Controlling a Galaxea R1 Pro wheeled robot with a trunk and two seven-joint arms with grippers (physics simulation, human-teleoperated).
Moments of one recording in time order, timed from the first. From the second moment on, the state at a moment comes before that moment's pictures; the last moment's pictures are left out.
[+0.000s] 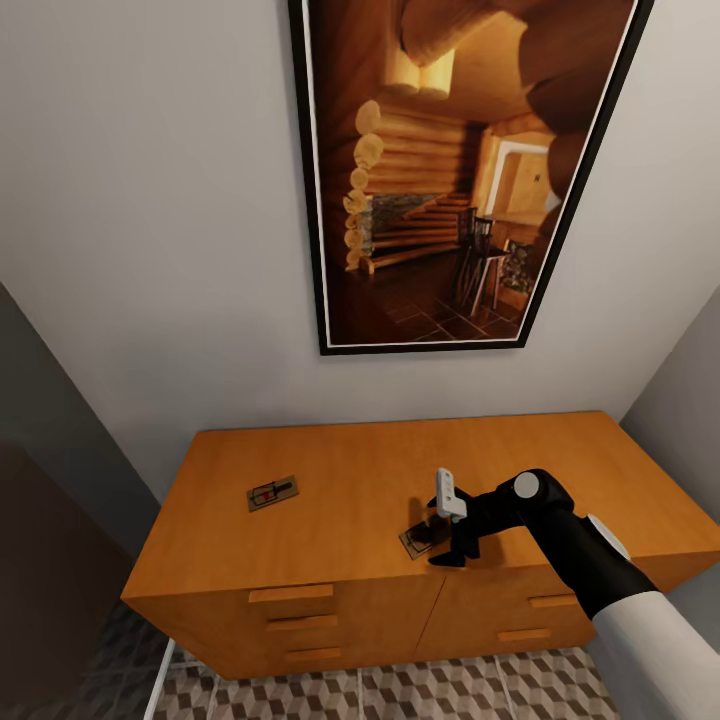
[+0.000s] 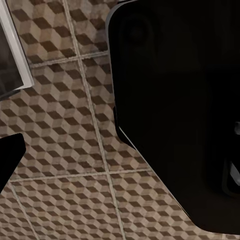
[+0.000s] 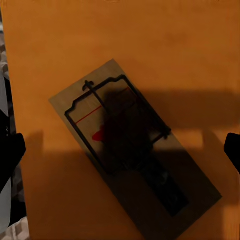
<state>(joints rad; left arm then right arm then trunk) -0.10 -0.03 -0.19 0.07 0.08 -0.26 0.15 -0.69 -0.21 0.28 -1.13 0.58 0.16 1.26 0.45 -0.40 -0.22</state>
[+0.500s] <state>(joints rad) -0.10 -0.03 -0.19 0.07 0.08 -0.26 0.15 -0.69 -0.19 0.28 -1.13 0.58 0.16 1.27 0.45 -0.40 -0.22</state>
